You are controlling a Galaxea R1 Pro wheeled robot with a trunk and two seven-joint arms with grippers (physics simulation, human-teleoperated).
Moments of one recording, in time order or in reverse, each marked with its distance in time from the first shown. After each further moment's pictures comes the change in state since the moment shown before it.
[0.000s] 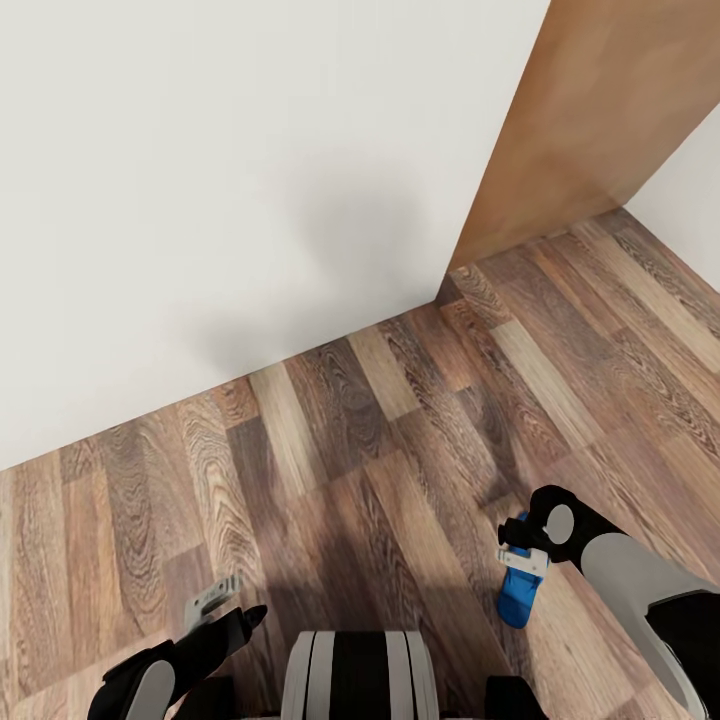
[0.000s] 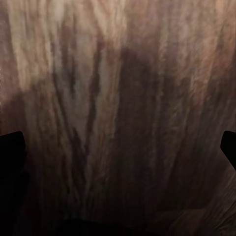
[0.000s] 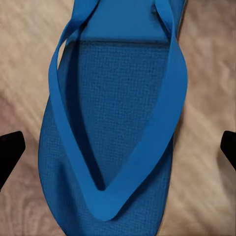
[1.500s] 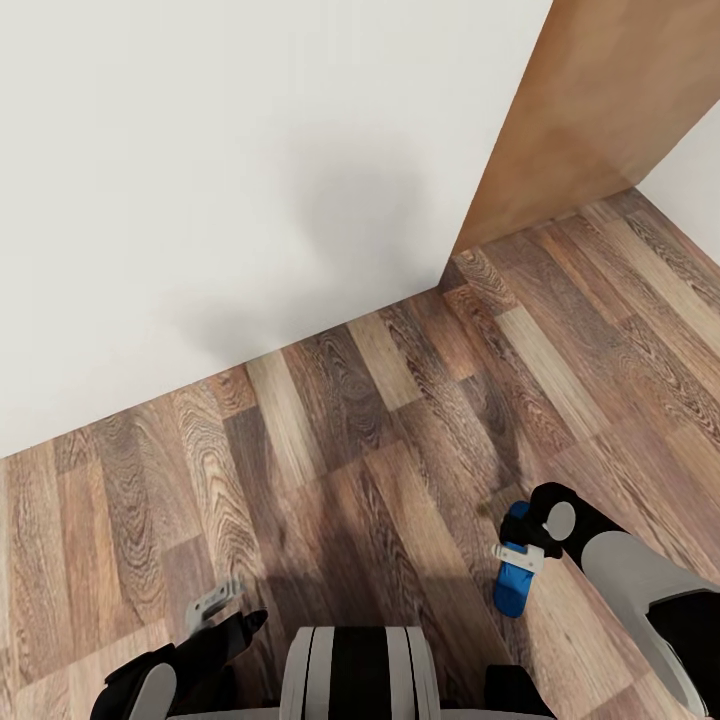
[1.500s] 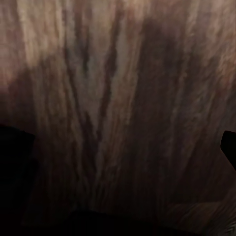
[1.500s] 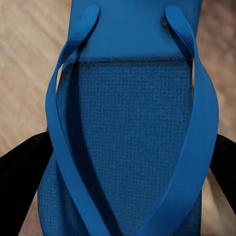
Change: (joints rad) left arm 0.000 0.001 -0.002 0.024 -0.002 -0.006 0.001; right arm -0.004 -0.002 -0.008 -0.011 -0.036 -0.009 -0.007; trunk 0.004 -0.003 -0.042
